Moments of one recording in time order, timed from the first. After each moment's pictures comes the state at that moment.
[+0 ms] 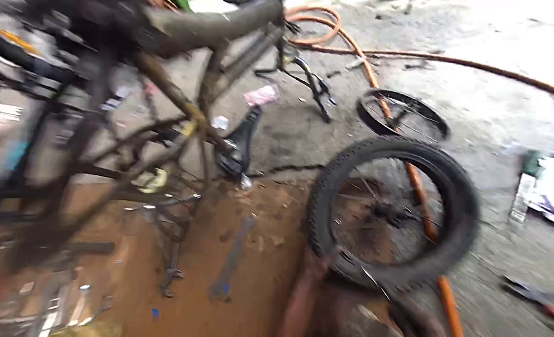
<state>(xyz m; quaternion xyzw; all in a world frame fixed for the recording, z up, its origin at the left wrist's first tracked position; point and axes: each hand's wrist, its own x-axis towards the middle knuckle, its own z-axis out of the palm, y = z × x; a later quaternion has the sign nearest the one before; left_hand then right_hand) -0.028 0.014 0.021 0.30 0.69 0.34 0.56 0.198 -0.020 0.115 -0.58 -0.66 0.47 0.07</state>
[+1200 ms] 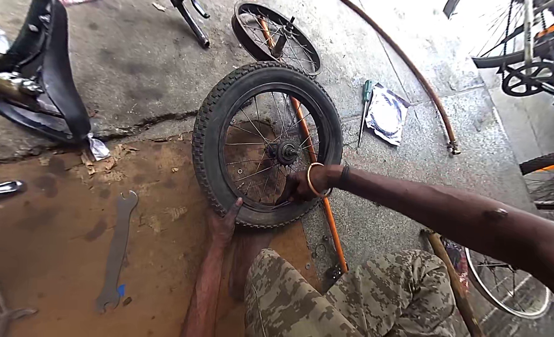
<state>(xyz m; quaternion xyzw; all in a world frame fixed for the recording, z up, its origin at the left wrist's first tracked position) -0.007 0.002 0.003 0.27 0.63 0.49 0.55 0.215 0.157 0.097 -0.35 -0.66 0.55 -0.38</state>
